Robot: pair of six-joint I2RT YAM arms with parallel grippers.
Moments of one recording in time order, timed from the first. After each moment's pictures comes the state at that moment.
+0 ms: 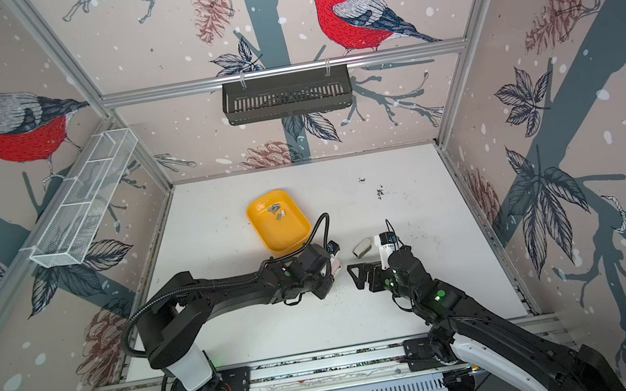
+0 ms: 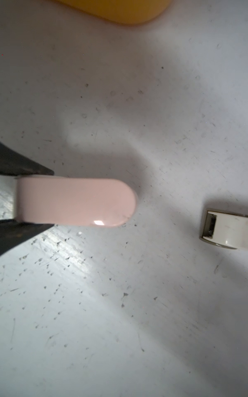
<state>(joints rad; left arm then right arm) -1.01 1.76 0.96 -0.19 -0.06 -0.15 0.66 0.68 0.25 -0.10 -0.10 0.67</state>
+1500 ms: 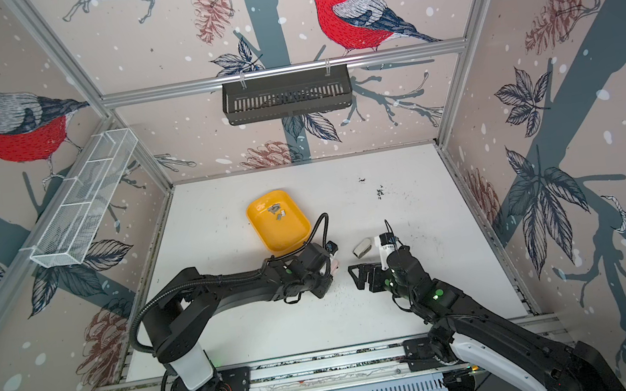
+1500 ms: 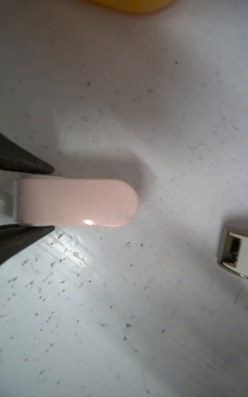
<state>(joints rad) -0.99 1.79 0.96 -0.20 -0.06 -0.15 0.65 0.70 0.25 -0.09 -0.10 0.68</state>
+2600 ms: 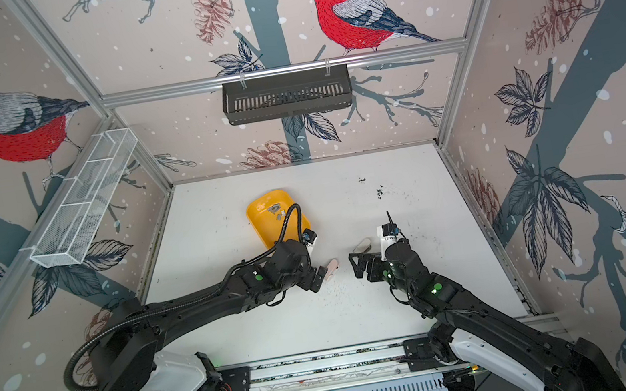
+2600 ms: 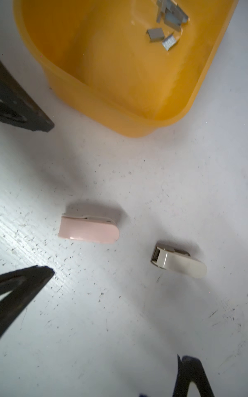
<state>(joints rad) -0.94 1.46 0.84 -0.19 -0.18 -0.21 0.64 0.75 0.34 -0.10 0.04 0.67</state>
